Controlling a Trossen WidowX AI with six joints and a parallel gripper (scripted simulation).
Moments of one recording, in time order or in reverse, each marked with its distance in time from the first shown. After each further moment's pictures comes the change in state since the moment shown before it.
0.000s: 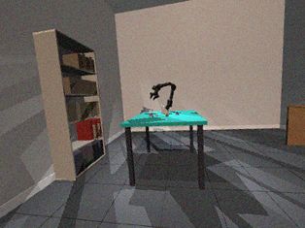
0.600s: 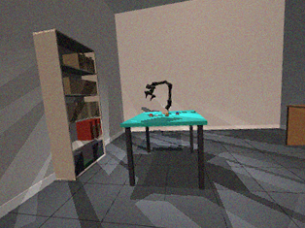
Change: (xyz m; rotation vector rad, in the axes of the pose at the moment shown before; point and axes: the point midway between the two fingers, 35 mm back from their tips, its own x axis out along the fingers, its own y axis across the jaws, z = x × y) arm 0.030 -0.065 -0.128 -1.286 0.069 -0.175
